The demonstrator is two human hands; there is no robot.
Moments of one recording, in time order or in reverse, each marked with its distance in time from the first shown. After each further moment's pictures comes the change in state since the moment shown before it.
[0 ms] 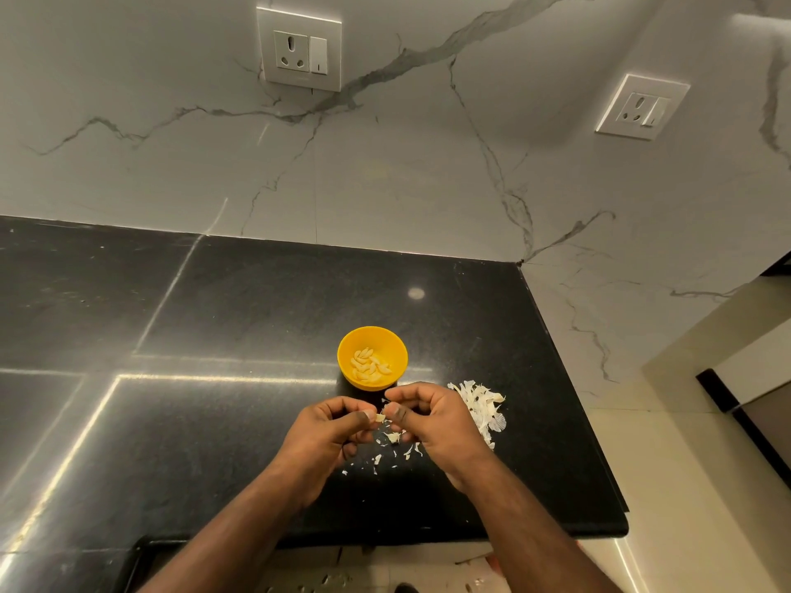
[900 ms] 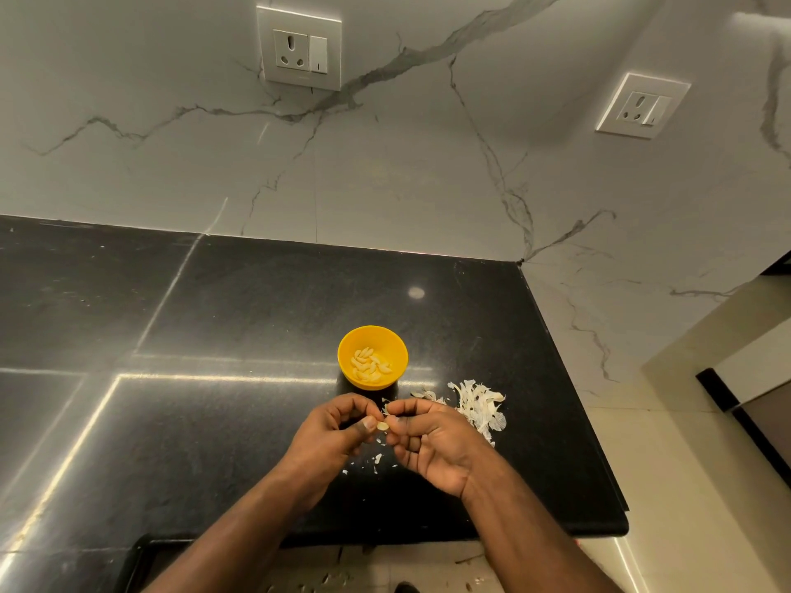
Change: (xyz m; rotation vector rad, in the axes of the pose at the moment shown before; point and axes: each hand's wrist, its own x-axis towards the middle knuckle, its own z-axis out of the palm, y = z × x) left_hand -0.002 -0.007 -0.002 0.207 -0.123 0.208; right_hand -0.004 -0.005 0.000 0.502 -0.103 0.462
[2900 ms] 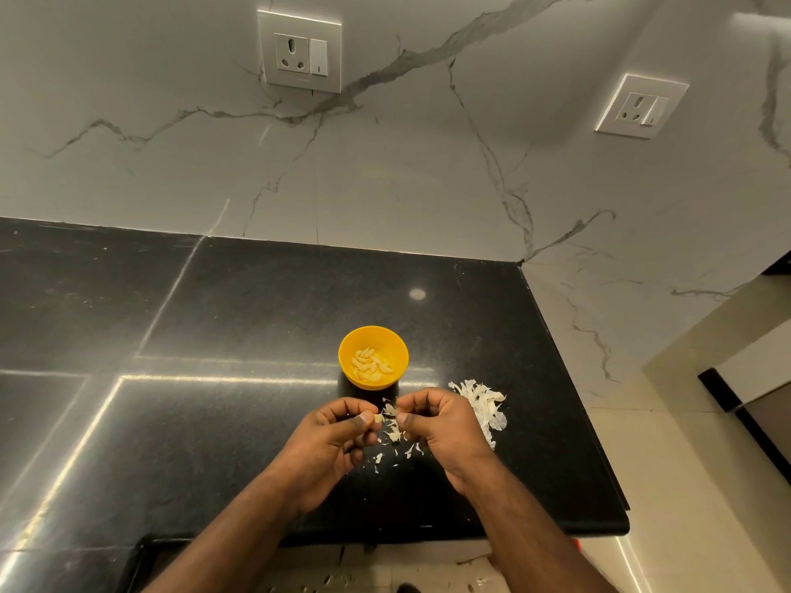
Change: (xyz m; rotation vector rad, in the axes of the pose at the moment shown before) left_hand -0.006 0.009 -0.001 -0.329 0.008 -0.219; right_hand 0.008 0.009 -0.008 -0.350 0.196 -0.373
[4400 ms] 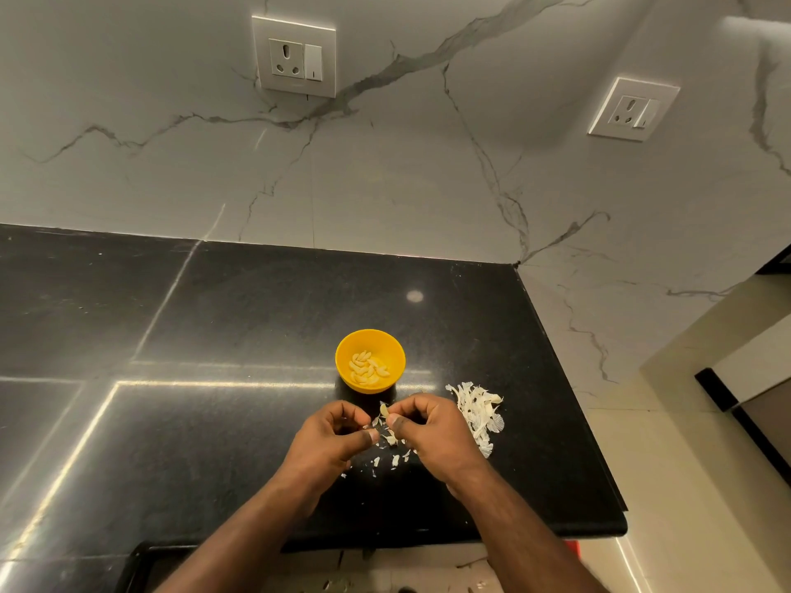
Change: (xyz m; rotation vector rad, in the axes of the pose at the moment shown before) left_hand 0.008 -0.010 -0.002 0.402 0.144 0.119; right_hand -0.004 -0.002 0.002 -0.296 -0.040 -0.149
